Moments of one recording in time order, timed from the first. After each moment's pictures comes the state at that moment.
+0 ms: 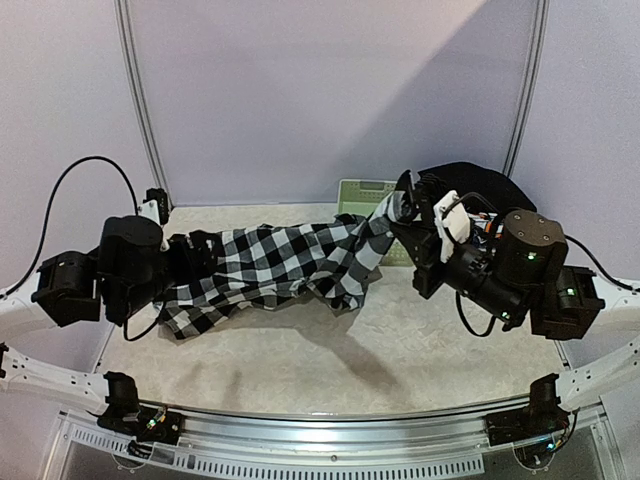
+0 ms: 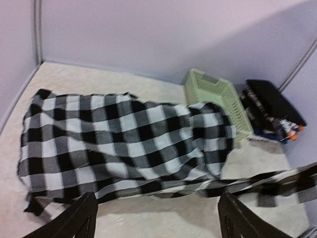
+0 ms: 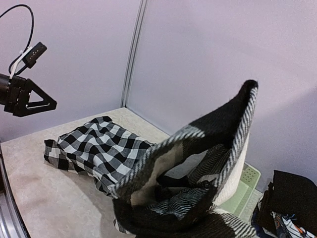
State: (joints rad) left arm -1.11 0.88 0.94 -0.59 -0.81 -0.80; right arm 1.29 1.05 0.94 0.07 0.59 -0.16
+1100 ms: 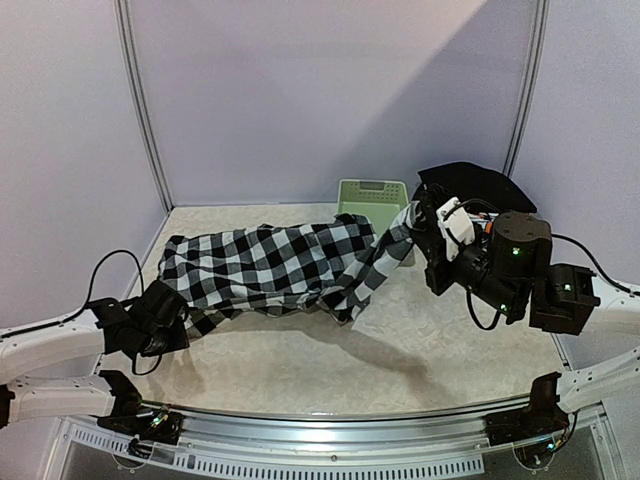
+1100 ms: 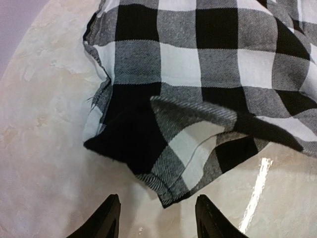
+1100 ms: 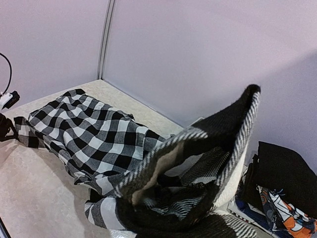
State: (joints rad) left arm -0.61 0.90 0.40 -0.65 -0.46 -0.89; right arm 1.13 1.00 0.86 -0.04 0.57 -0.12
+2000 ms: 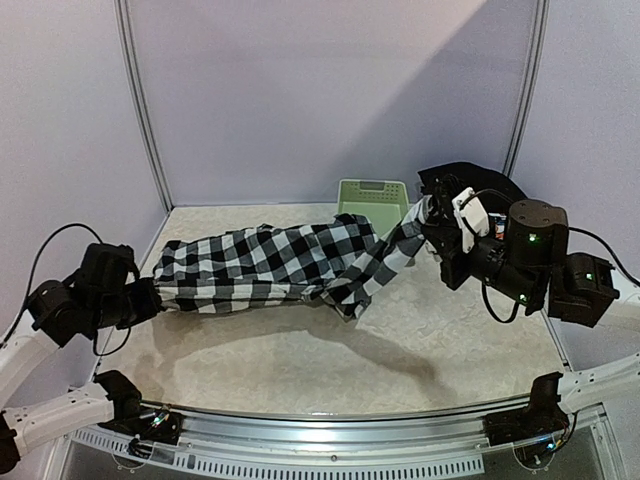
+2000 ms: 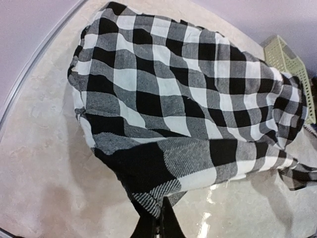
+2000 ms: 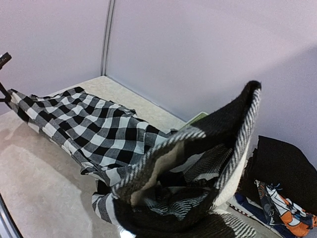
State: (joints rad) left arm -0.52 0.64 0.68 -0.87 -0.32 -0.80; right arm 1.10 0.95 0.93 -0.20 0.52 -0.08
